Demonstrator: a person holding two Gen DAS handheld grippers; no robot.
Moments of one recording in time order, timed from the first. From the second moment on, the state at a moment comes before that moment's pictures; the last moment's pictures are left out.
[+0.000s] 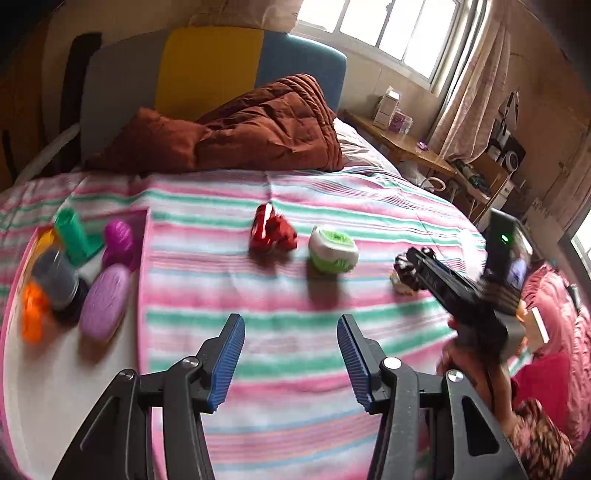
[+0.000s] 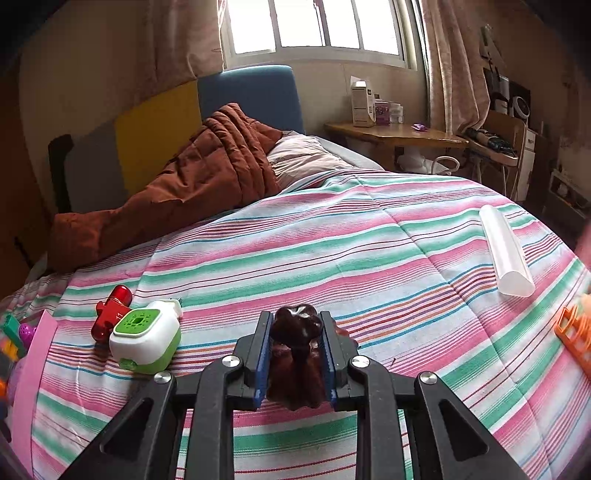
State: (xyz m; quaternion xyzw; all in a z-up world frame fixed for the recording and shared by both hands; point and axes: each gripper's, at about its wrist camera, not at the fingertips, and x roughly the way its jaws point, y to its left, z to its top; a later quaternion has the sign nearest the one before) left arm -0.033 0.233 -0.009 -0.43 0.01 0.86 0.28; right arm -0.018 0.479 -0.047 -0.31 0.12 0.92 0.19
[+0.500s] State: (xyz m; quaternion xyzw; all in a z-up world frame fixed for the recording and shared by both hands) left arm -0.092 0.310 -0.053 -0.44 0.10 0.86 0.26; right arm -0.014 0.480 -0.049 -0.30 0.13 0.93 0.18
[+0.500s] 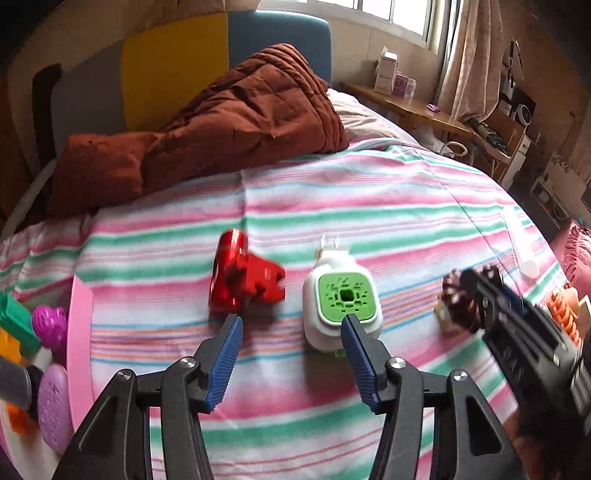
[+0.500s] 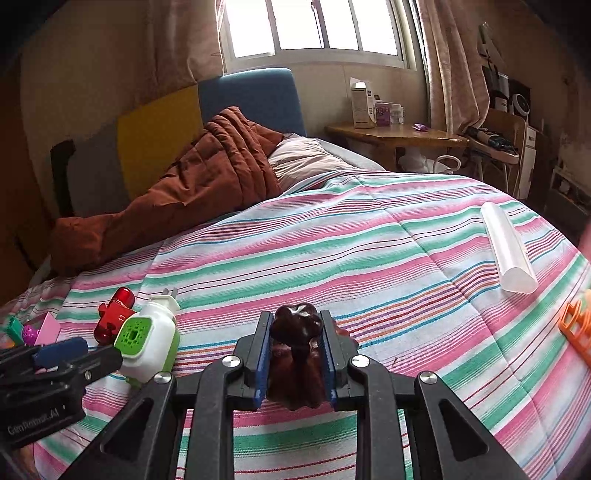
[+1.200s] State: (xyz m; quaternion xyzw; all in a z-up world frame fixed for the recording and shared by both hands) left arm -0.083 0.350 -0.050 -0.40 0.15 0.85 0.30; right arm -0.008 0.488 -0.050 -0.29 0.15 0.93 0.19
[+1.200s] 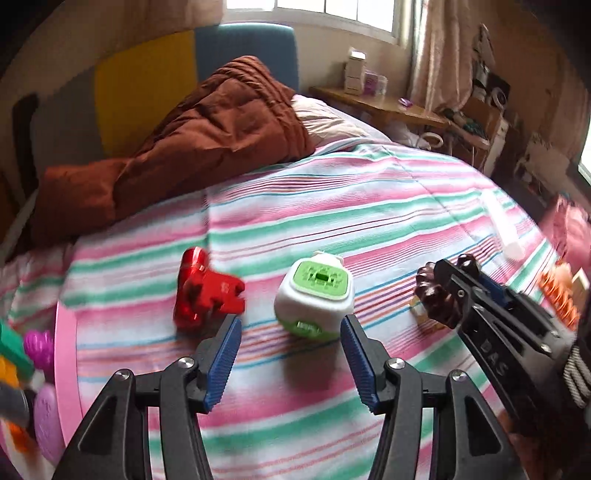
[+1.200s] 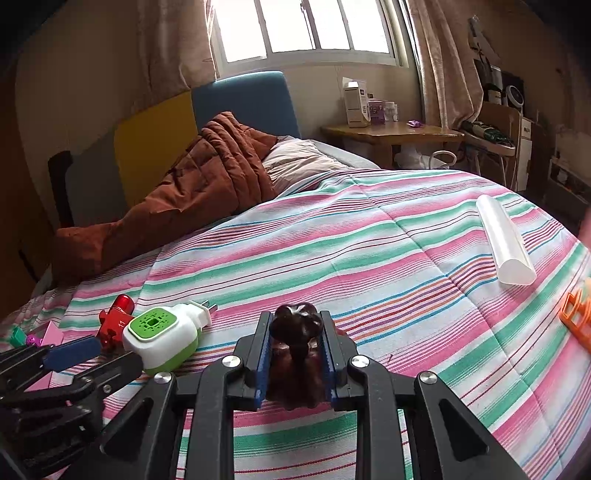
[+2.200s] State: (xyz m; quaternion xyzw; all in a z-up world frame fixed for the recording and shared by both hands) left arm -0.087 0.279 -0.056 -0.51 -0.05 0.79 0.33; right arm -0.009 0.488 -0.051 -0.29 0.16 0.93 0.19
